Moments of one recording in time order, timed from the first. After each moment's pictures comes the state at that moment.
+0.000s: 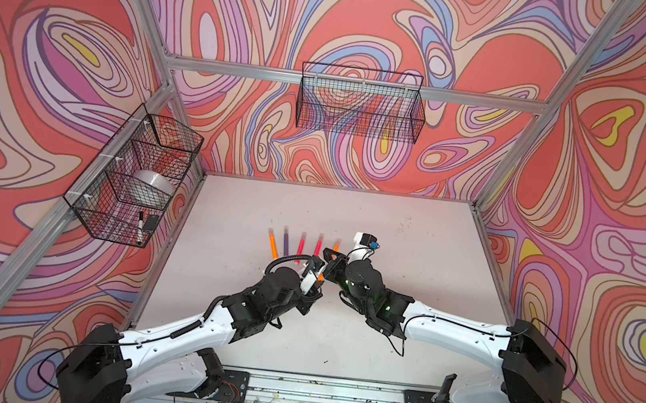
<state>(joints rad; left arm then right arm) -0.82 1.05 0.55 0.06 -0.08 -0.06 1.01 1.47 0.85 0.34 0.42 0.99</state>
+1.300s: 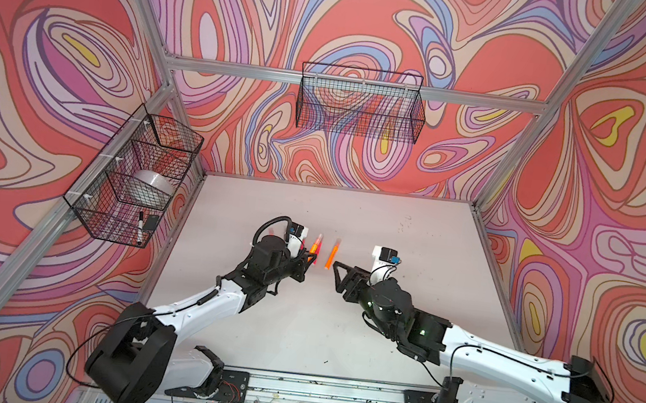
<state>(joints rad) -0.52 1.32 0.64 0.22 0.19 -0.29 1.05 1.09 0.75 0.04 0.53 0.88</state>
